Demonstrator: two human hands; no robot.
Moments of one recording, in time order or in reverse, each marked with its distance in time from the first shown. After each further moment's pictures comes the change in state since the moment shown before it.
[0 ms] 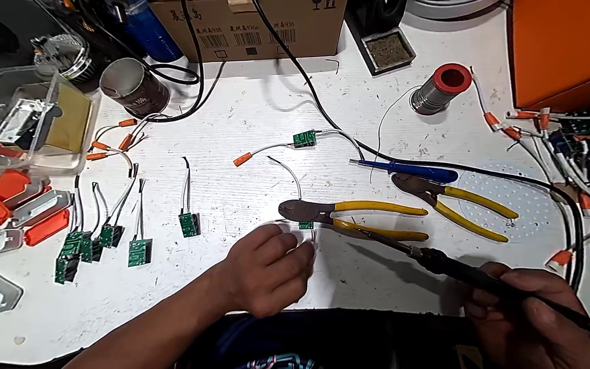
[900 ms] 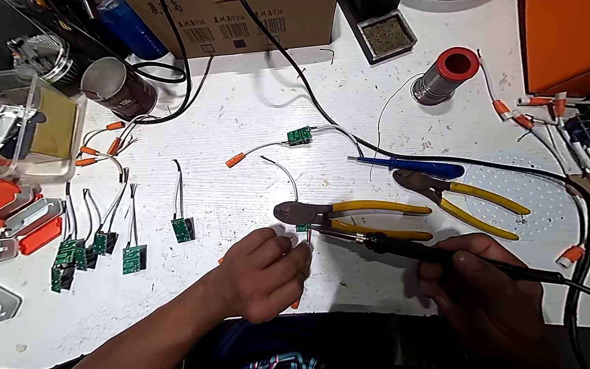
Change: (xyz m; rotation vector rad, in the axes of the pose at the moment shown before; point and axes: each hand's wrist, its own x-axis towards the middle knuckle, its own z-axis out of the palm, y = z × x) left_hand -0.003 0.000 0.000 -0.010 -0.047 -0.022; right_hand 0.026 0.013 0.040 -0.016 0.045 0.190
